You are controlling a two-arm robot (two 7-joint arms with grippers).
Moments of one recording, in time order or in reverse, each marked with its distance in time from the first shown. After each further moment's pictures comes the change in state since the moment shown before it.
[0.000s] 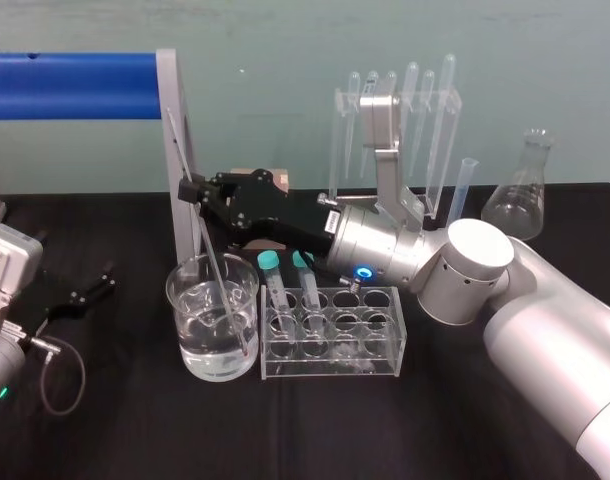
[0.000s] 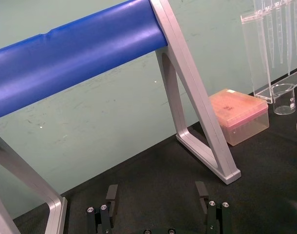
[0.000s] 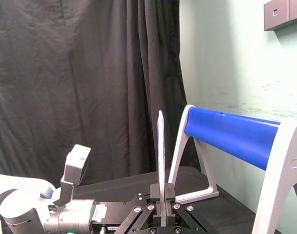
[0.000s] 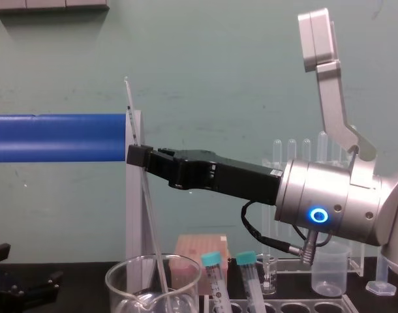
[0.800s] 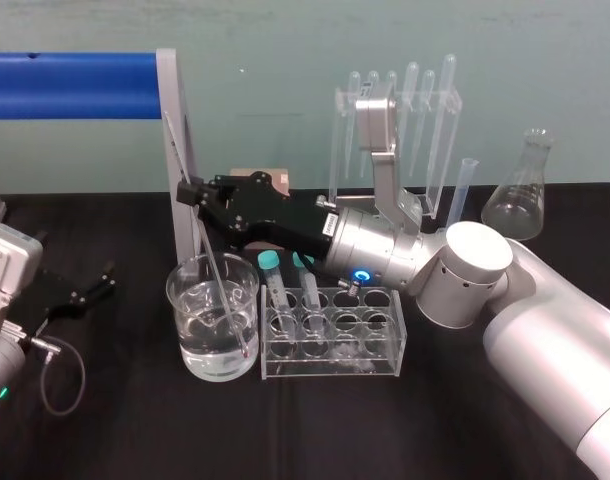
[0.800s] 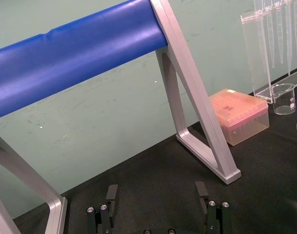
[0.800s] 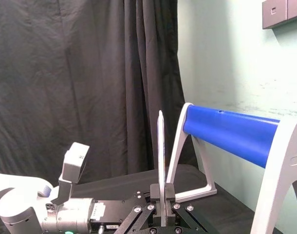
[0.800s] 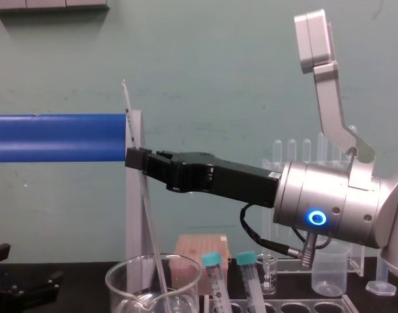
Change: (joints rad) left arm 0.000 0.000 0.000 0.000 0.000 0.000 0.000; right arm -0.010 0.002 -0.002 -0.017 -0.013 0.004 -0.022
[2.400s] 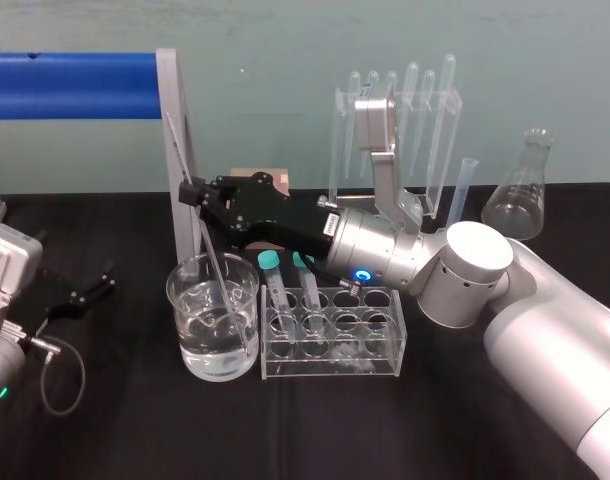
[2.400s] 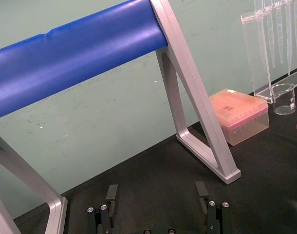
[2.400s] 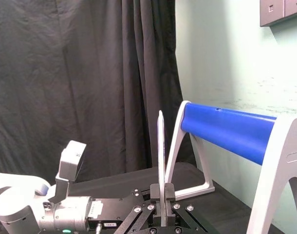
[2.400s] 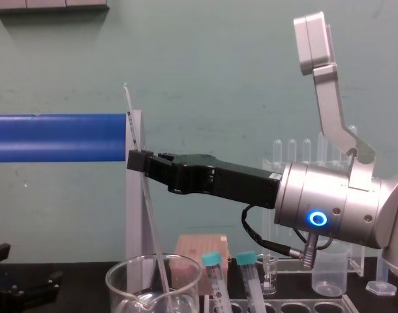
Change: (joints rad) left arm 0.000 0.000 0.000 0.000 0.000 0.000 0.000; right arm 0.000 0.000 0.002 0.003 -0.006 0.006 -0.006
